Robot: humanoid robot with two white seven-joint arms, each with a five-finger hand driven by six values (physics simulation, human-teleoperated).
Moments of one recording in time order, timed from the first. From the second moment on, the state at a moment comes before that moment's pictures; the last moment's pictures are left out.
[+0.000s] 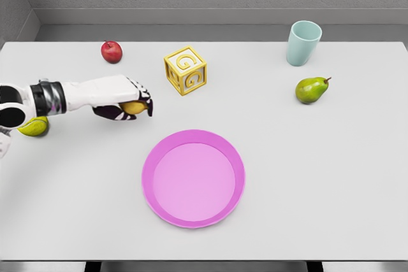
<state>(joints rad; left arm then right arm) -0.63 0.65 -0.59 -1.34 -0.33 -0.61 -0.61 0.04 0.00 0.01 0.05 0.15 -0.25 0.00</state>
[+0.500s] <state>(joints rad) -0.53 0.66 -0.59 -1.56 -0.33 -0.62 -0.61 0.04 0.00 0.01 0.05 0.15 -0.25 0.00</state>
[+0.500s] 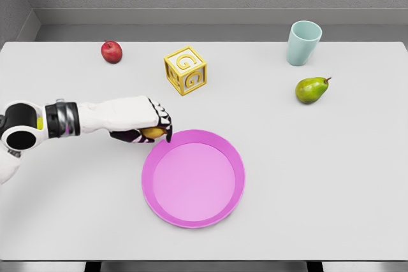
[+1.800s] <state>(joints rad) -0.50 0.72 -0.60 -1.76 -0.29 -0.61 -0.61 0.04 0.00 0.01 0.05 0.15 -0.25 0.00</state>
